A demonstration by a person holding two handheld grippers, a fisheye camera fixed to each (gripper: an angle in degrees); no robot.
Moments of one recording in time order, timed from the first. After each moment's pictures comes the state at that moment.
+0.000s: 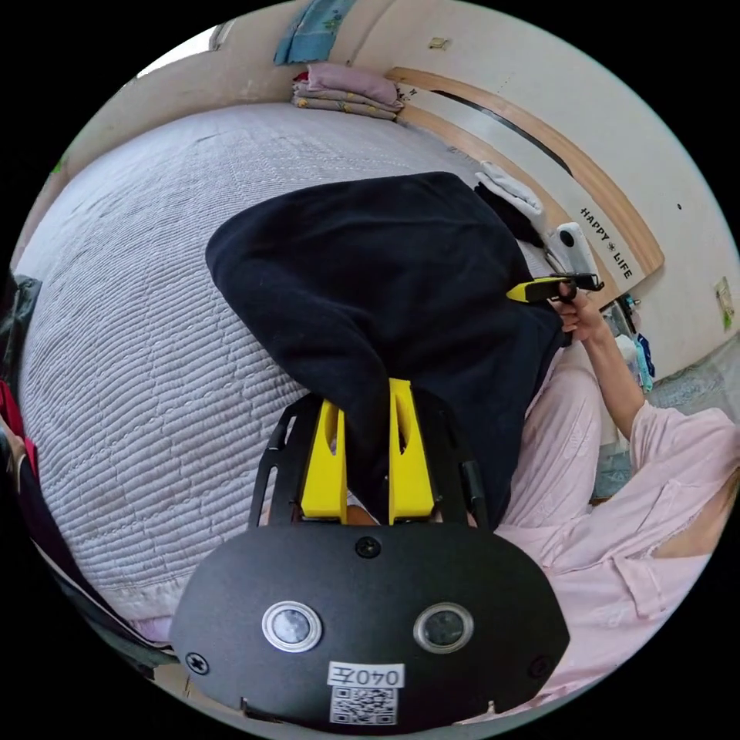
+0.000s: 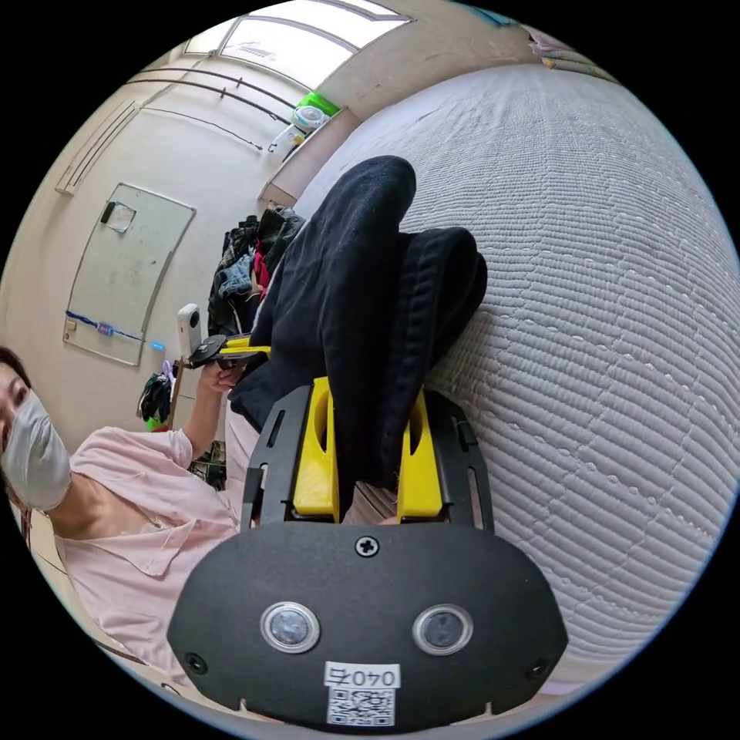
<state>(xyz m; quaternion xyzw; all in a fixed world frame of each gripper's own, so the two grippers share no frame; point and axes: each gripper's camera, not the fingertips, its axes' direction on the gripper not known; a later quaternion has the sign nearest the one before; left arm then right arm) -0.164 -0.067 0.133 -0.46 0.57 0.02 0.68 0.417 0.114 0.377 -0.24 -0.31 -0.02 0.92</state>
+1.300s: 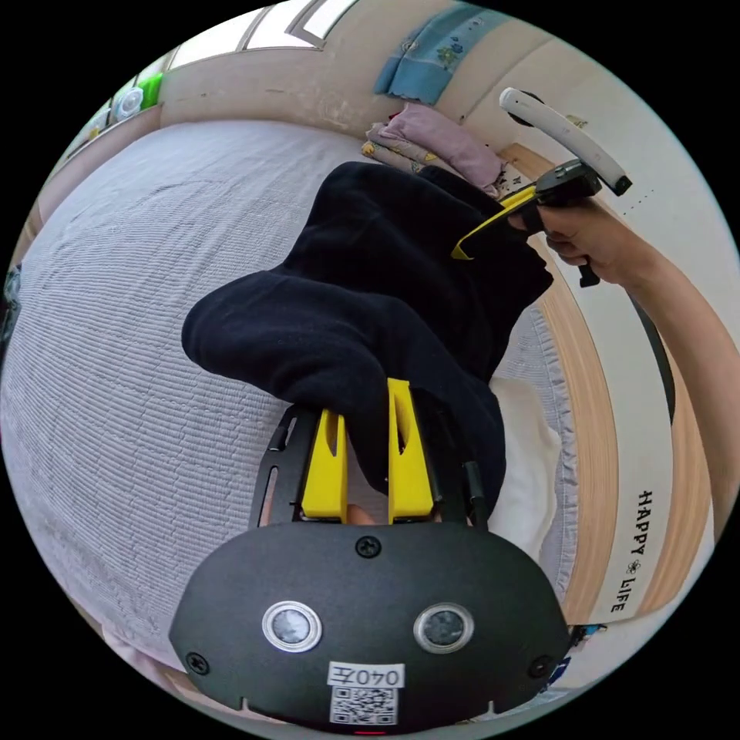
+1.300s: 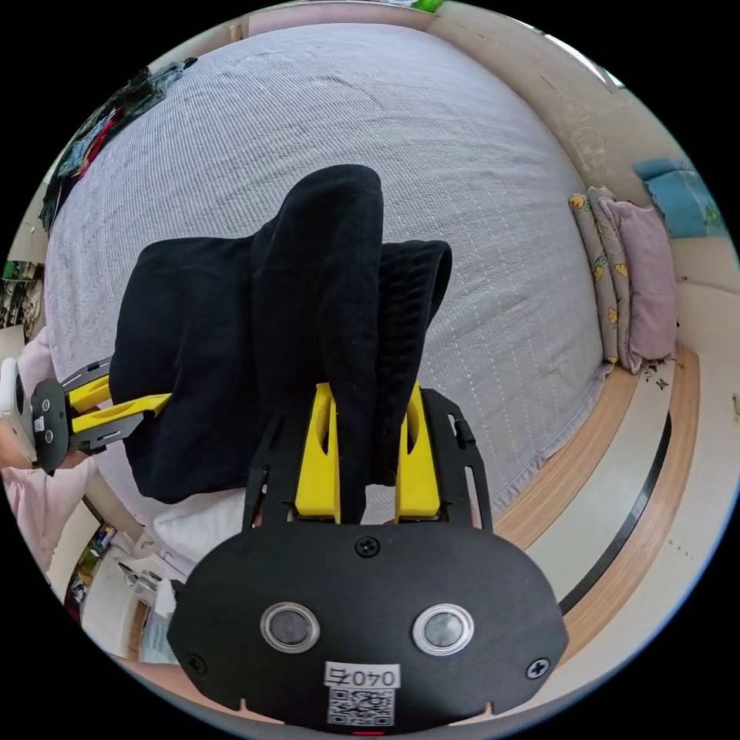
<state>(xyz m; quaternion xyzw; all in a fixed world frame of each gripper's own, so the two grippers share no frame) 0.425 -0.499 0.136 -0.50 0.38 -0.19 0.75 0.637 -0.423 0.635 -0.35 0.09 -0.45 0.82</state>
